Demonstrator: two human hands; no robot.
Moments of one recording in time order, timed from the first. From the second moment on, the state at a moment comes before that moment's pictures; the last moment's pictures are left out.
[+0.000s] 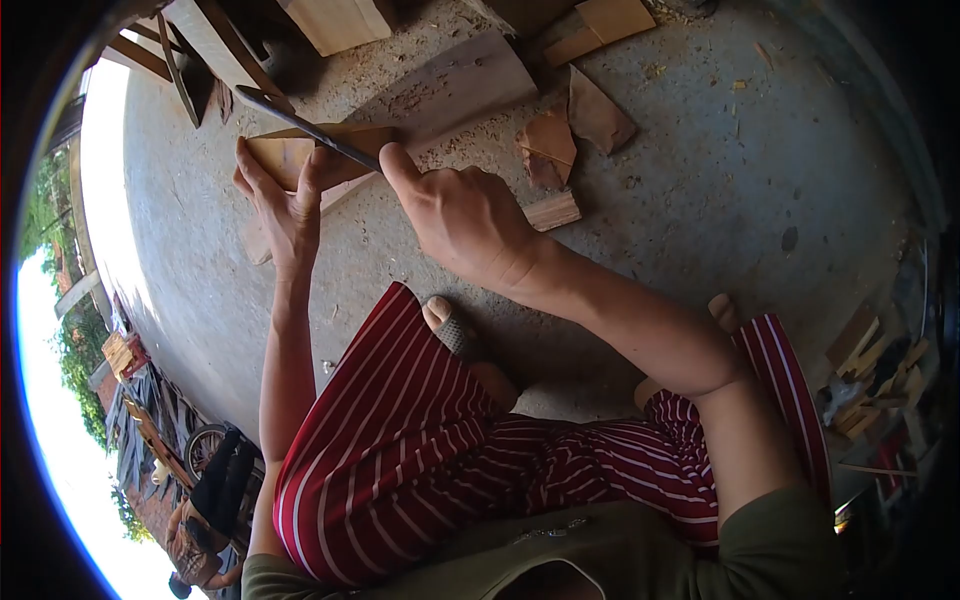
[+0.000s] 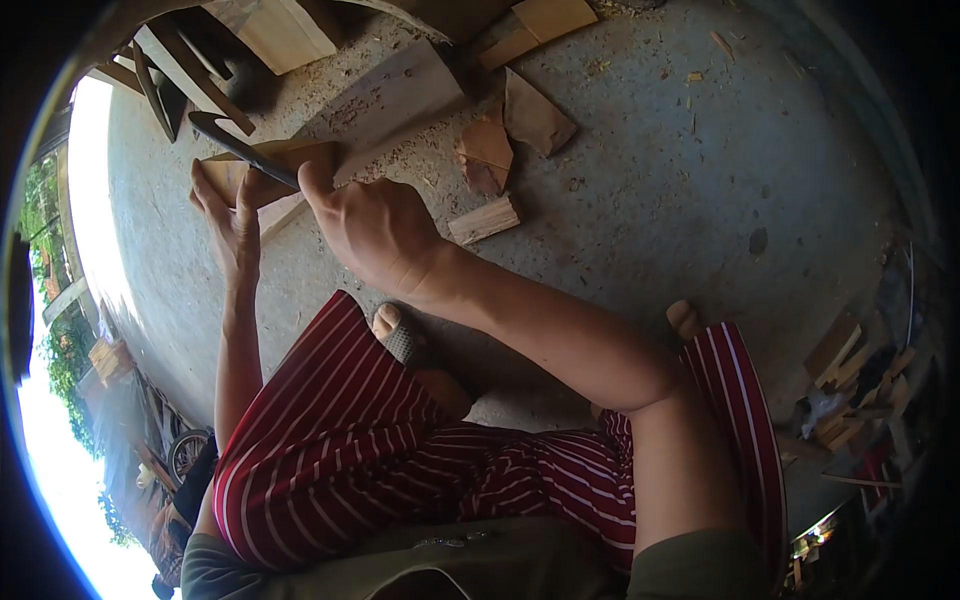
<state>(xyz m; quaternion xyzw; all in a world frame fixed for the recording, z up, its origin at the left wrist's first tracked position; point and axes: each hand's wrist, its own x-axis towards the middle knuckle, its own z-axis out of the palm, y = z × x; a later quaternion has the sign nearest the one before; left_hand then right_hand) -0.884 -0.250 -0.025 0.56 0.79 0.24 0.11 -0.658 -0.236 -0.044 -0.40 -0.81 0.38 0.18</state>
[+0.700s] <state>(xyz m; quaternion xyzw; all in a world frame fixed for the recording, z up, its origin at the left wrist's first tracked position) -0.908 -0.245 -0.014 0.63 0.72 0.20 0.20 -0.662 -0.224 -0.056 -0.38 -0.82 0.42 0.13</state>
